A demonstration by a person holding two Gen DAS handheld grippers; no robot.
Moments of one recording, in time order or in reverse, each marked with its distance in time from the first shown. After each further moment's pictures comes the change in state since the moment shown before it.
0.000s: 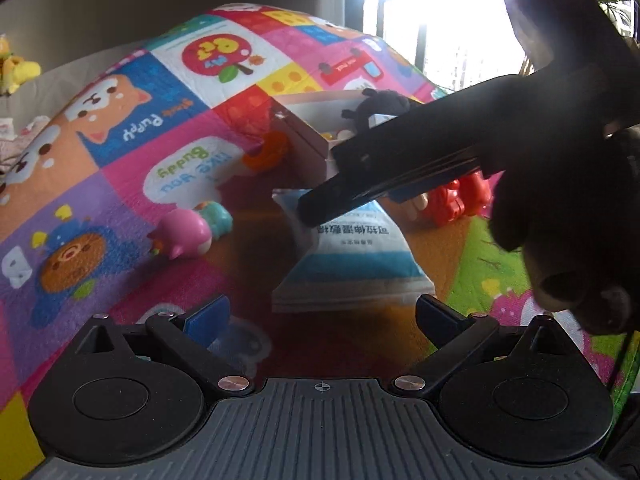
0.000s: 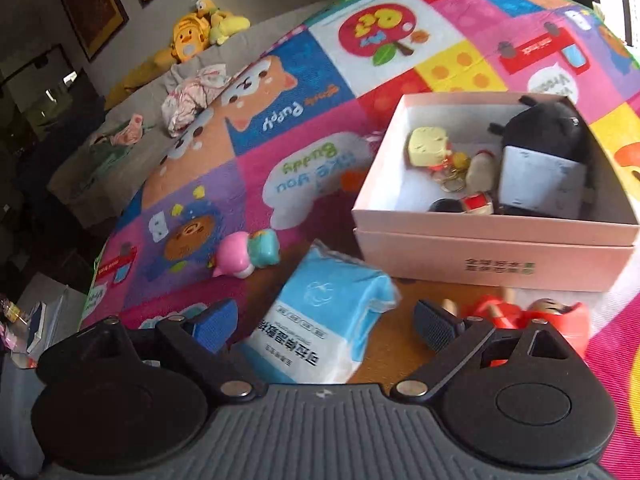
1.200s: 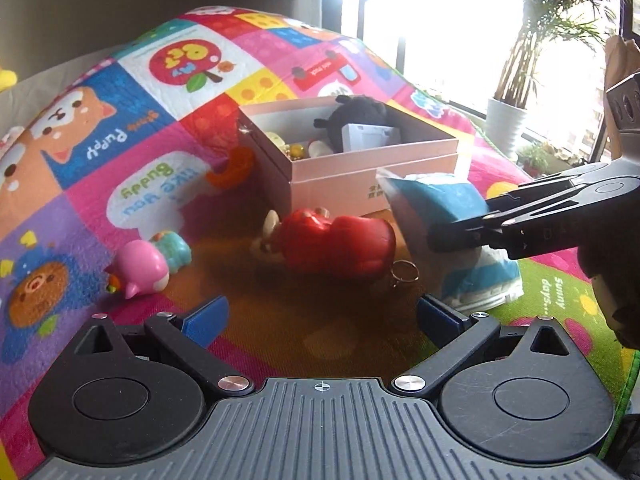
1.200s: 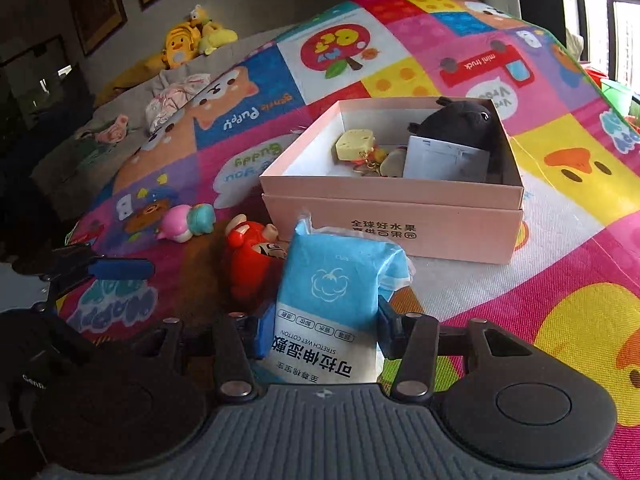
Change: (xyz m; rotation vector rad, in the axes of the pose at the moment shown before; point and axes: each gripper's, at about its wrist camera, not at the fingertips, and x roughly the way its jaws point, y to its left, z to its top) left arm 0.029 -0.017 0.025 0.037 -0.006 -0.058; right arm -0.066 -0.065 -0.055 -0.056 -0.126 -0.091
